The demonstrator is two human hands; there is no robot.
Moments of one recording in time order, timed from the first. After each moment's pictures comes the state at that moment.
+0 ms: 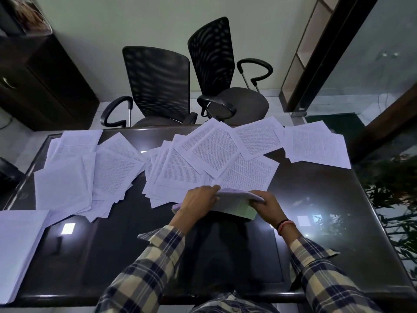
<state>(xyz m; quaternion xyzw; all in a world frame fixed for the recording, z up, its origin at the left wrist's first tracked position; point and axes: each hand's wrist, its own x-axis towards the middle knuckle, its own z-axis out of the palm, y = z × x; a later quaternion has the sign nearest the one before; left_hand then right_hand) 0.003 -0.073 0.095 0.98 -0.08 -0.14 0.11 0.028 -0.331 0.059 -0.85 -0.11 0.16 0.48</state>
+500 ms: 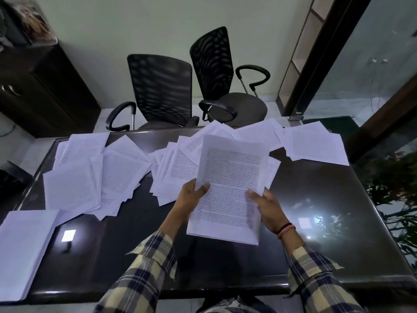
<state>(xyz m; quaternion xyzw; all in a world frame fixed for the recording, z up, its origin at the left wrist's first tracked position) -0.044 -0.034 0.124 0.68 0.15 -0.12 0.71 -0.021 -0.297 0.088 -0.66 0.03 0.20 0.72</state>
